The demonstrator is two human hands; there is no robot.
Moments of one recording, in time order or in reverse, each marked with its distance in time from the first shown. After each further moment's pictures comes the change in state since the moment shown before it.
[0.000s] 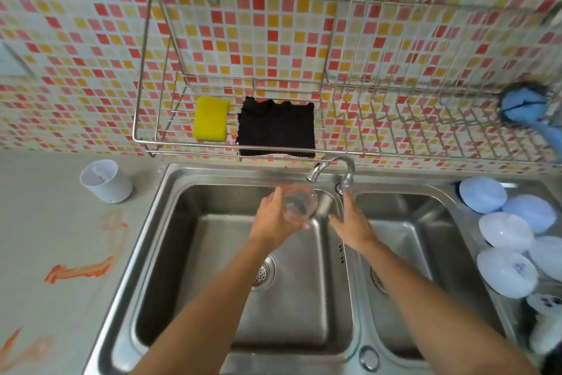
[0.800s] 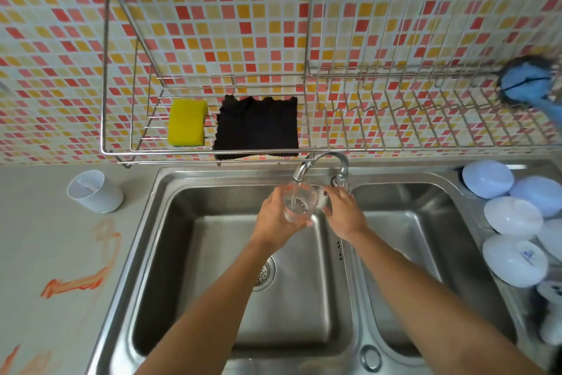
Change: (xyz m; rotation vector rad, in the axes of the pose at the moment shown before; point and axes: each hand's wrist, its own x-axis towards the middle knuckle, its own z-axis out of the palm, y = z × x) left_hand 0.004 0.019 0.018 -0.062 0.012 0.003; right_hand 0.027 0.007 0.009 -0.130 0.074 -0.115
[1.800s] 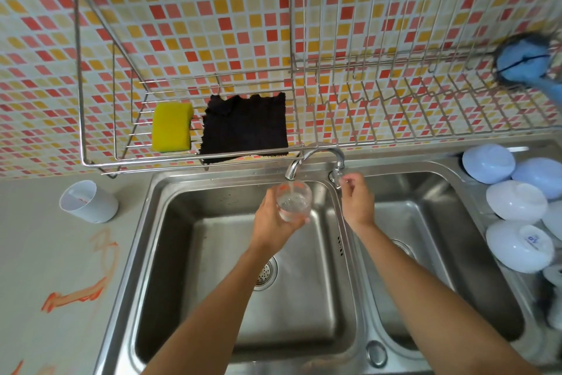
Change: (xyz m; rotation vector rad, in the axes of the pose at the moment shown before) left_hand -0.002 -0.003 0.007 -0.104 0.045 -0.076; right_hand 0.000 0.006 -0.012 0.506 0.409 0.270
